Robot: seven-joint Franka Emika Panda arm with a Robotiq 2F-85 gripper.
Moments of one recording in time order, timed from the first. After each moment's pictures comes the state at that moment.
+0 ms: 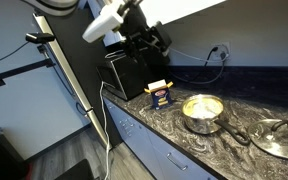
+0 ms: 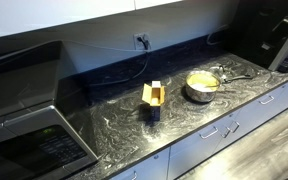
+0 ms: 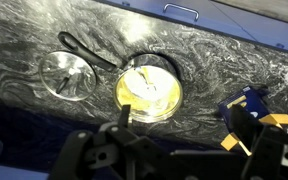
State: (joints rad) arm 0.05 -0.33 -0.11 -2.41 -0.02 2.38 -0.29
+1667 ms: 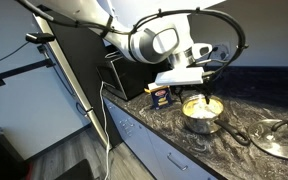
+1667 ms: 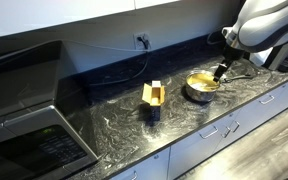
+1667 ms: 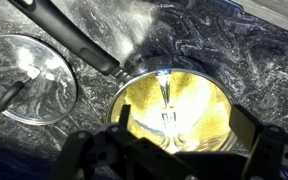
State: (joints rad) arm -0.06 0.33 -0.04 -2.07 0.04 2.56 -0.46
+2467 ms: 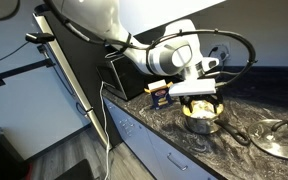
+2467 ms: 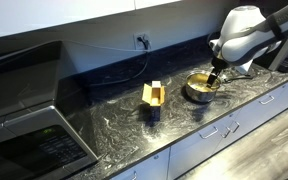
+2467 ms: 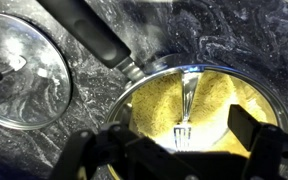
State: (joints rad) arm -0.07 0.52 -0.03 -1.92 -0.05 2.56 -0.46
